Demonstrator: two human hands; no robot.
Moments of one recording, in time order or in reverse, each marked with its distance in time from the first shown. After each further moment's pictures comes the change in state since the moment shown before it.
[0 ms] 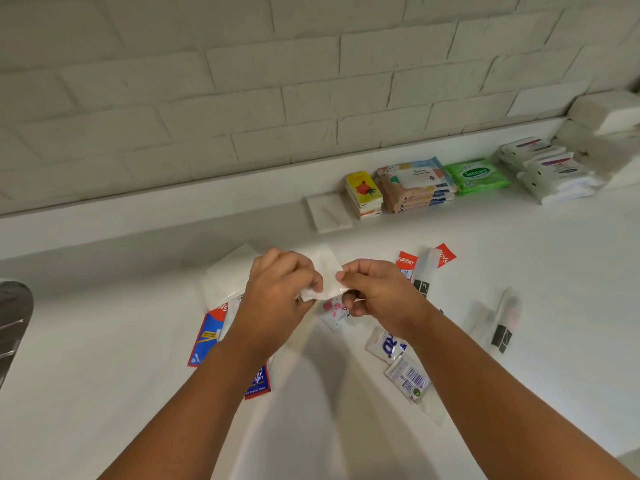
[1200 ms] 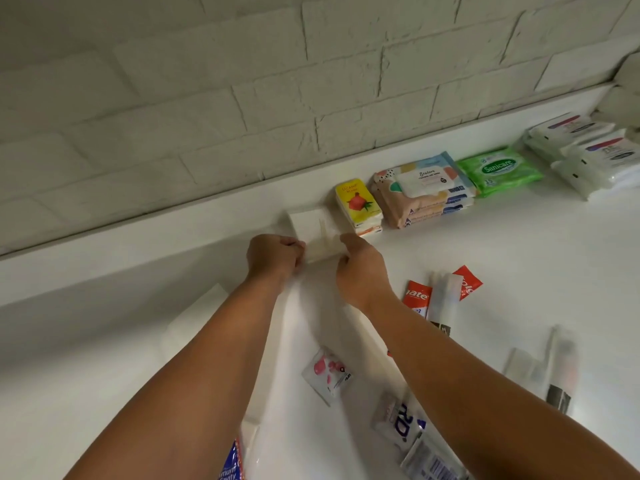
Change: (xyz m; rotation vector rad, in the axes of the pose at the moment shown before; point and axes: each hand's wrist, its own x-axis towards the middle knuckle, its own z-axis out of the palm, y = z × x) left_hand 0.134 -0.110 0.130 -0.500 -0.076 -1.125; right_hand 0.155 0.005 -0.031 -0.657 0.412 -0.145
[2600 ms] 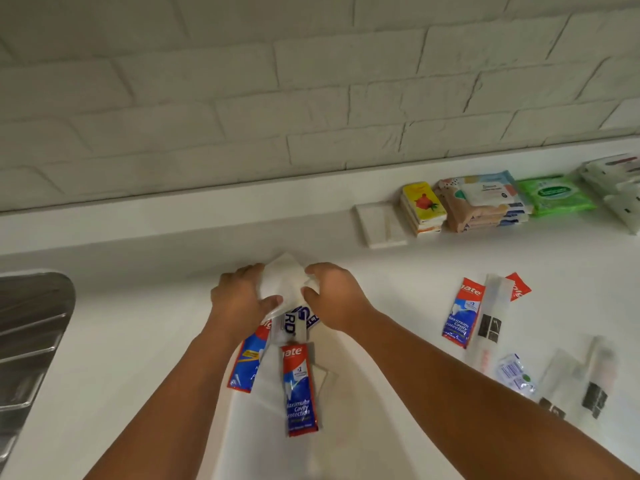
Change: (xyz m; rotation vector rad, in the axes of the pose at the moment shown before) left_hand -0.075 -0.099 -0.175 0.865 0.026 0.232; right_hand -0.080 -0.069 0.102 -0.312 -0.302 -0.320
